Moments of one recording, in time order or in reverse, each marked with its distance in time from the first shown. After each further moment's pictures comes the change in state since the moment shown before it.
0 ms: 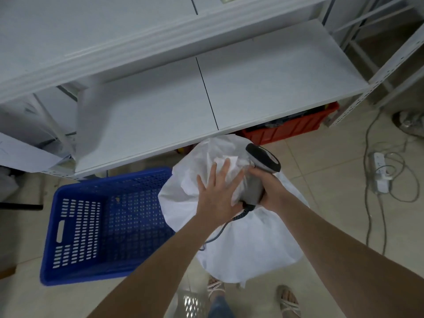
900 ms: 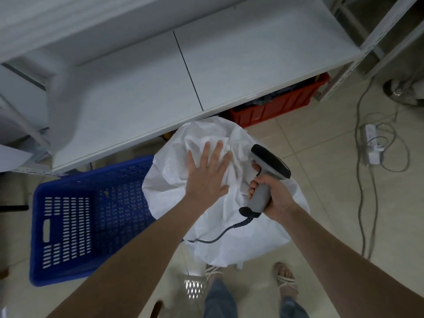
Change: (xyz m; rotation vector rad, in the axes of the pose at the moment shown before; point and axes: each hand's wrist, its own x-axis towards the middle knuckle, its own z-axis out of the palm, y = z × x) left_hand 0.024 -0.005 0.040 0.280 -0.031 0.107; right_hand -0.017 0.047 -0.053 0.320 -0.089 -0.030
